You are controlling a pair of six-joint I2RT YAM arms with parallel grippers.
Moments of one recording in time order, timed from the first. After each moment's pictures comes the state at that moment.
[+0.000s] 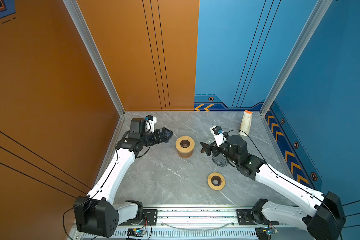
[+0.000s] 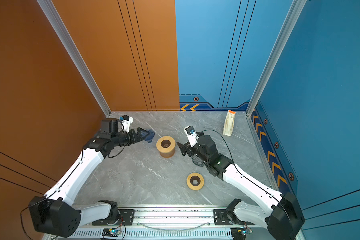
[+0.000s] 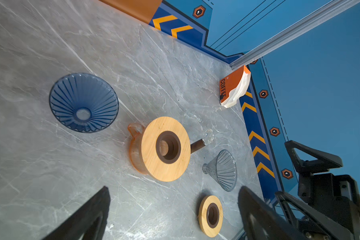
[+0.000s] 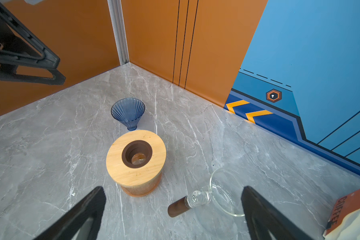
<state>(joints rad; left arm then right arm) -0.12 1.24 1.16 -0.59 0.49 -0.44 0.69 1.16 0.90 -0.06 0.10 -0.05</state>
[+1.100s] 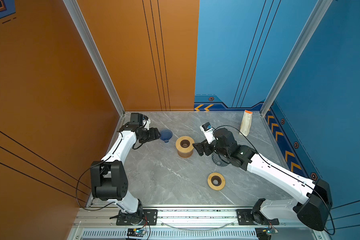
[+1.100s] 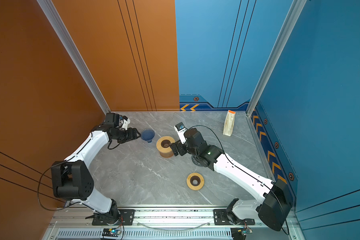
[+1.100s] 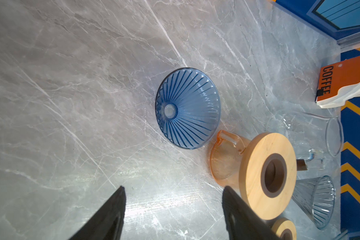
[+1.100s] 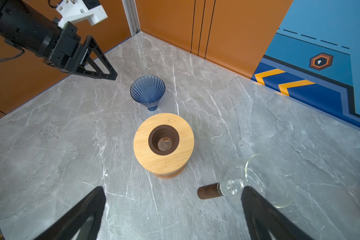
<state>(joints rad) 0.01 1.64 1.32 -0.72 0.35 -0.23 0.77 1.31 1.11 -0.31 0.09 0.09</state>
